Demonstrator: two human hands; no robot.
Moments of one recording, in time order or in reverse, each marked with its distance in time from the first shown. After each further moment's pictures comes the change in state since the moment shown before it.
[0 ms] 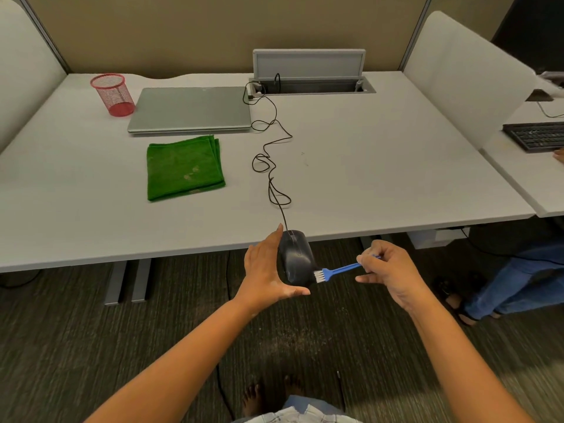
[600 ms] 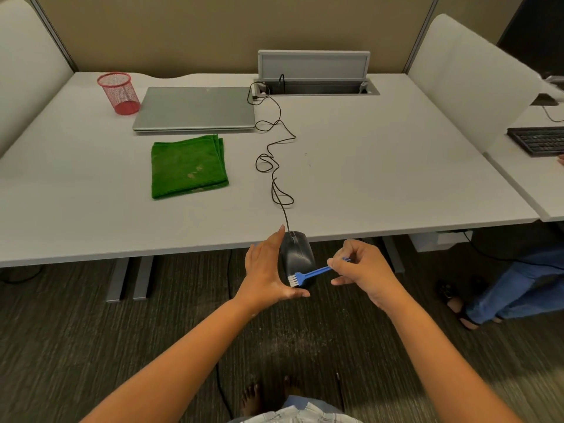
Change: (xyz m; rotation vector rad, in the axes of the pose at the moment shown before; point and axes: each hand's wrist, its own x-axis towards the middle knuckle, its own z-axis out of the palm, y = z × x) left_hand -0.004 -0.003 0.000 -0.009 0.011 0.032; right_hand -0.002 -0.008 0.042 -0.124 -0.138 -0.058
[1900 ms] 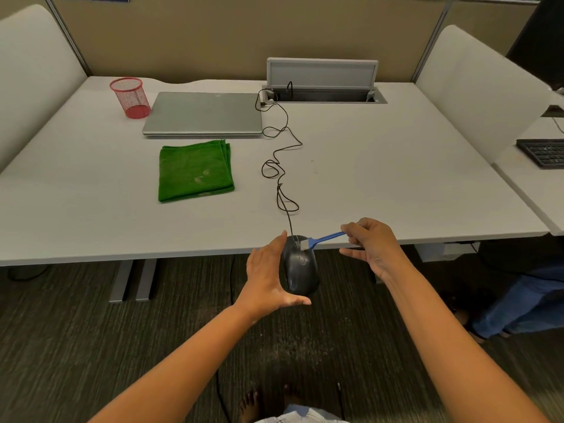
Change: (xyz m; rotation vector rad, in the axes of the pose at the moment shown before) left_hand 0.000 0.001 -0.006 0.014 0.003 0.006; right_hand 0.055 -0.026 -0.012 0.197 0.250 0.204
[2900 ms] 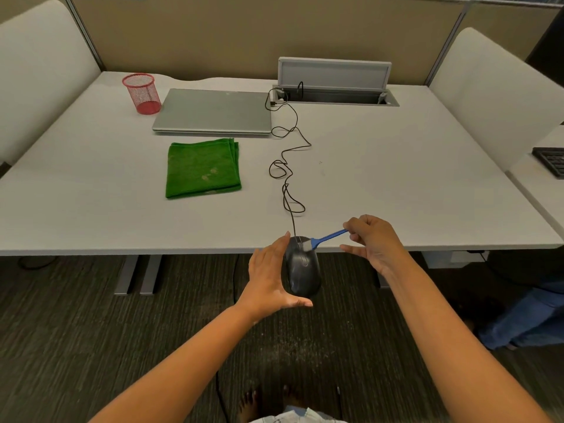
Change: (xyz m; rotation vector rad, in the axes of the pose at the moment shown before) left_hand 0.000 0.001 -0.004 0.001 -0.011 -0.018; right_hand 0.013 -0.009 0.009 -0.013 -0.023 0.008
